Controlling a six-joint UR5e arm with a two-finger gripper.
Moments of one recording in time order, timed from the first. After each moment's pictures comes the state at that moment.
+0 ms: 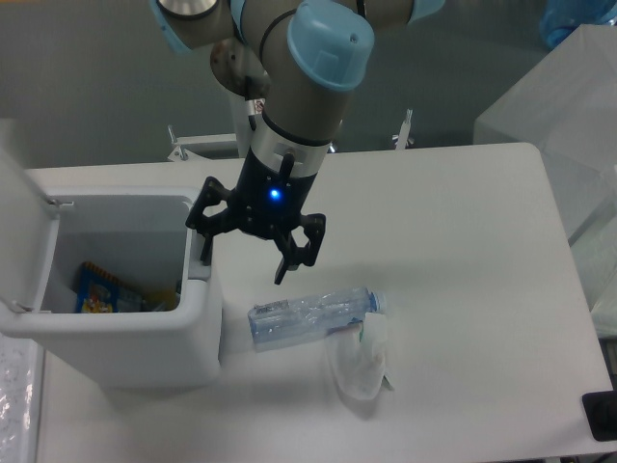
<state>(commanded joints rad) 2.40 -1.76 -1.49 -1.24 1.10 0.50</state>
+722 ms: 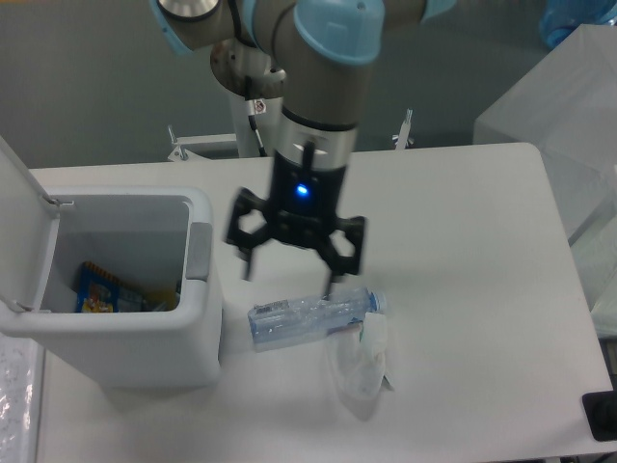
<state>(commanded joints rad) 2.49 -1.87 -1.45 -1.00 1.43 0.77</state>
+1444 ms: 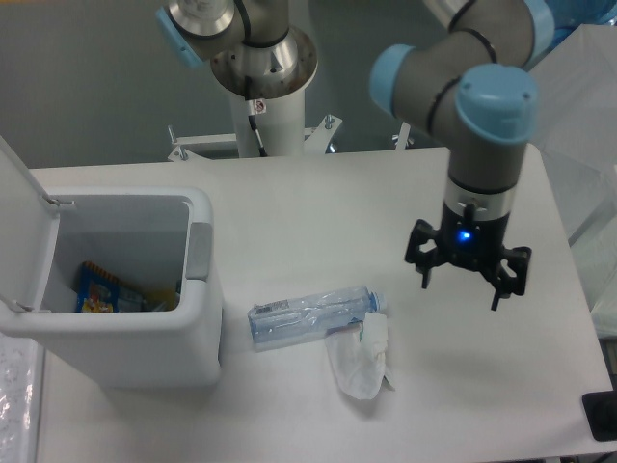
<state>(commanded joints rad) 2.71 -1.99 -1.42 -1.08 1.44 1.25</state>
